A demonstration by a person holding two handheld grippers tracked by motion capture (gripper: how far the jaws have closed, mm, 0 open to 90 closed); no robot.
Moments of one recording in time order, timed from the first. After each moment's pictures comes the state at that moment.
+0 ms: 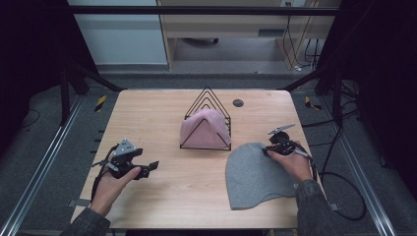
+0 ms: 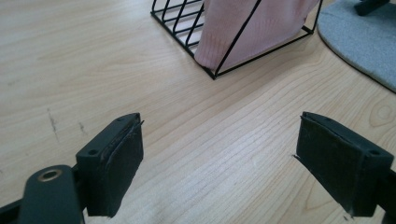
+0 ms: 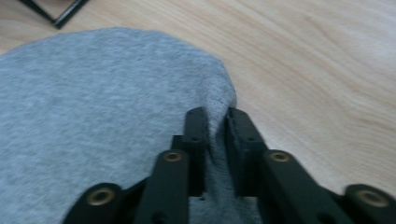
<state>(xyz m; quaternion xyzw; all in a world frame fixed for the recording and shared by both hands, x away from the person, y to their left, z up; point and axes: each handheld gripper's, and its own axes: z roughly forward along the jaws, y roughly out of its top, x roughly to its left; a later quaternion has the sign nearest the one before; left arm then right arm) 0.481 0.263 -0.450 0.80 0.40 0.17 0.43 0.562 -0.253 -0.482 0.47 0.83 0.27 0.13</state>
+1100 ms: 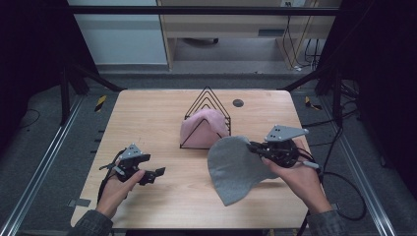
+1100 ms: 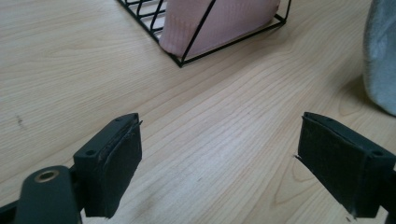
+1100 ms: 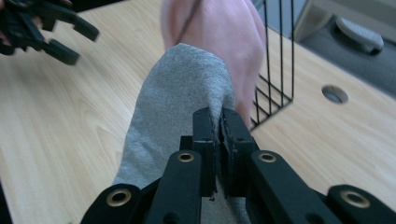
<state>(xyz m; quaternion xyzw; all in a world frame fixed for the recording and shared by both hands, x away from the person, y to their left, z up) 0.475 0.247 -0.461 0.81 0.37 0.12 0.44 0.452 -0.191 -0.342 0.29 0.83 0.43 0.20</state>
